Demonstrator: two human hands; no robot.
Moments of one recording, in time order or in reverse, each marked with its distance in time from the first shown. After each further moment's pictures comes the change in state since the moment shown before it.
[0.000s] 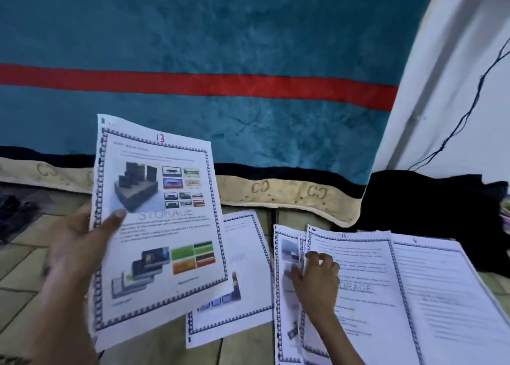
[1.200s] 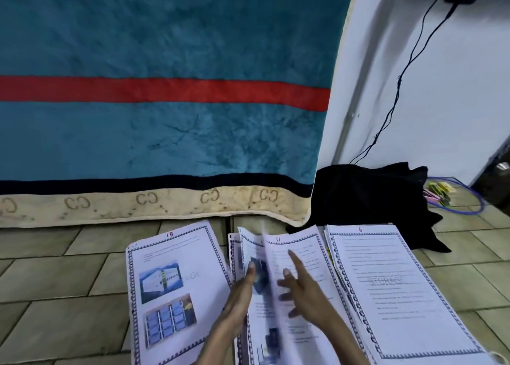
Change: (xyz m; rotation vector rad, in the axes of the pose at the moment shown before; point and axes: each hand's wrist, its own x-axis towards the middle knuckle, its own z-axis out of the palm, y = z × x) left_hand -0.087 -0.077 0.257 -0.105 -0.914 -0.508; right_hand -0.005 0.046 -0.076 0.548 -0.521 0.104
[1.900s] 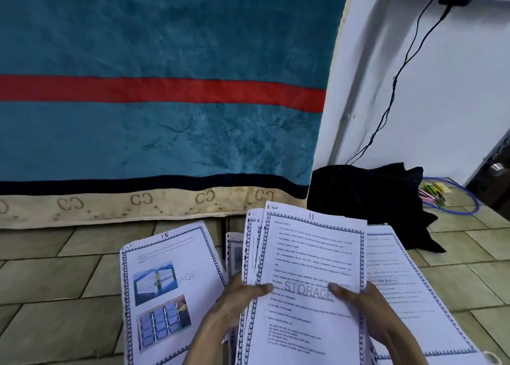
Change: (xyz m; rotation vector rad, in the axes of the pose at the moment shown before) left_hand 0.006 0.005 -0.001 -0.050 -0.153 0.117; right_hand -0.019 0.060 -0.083 0.581 0.192 0.134
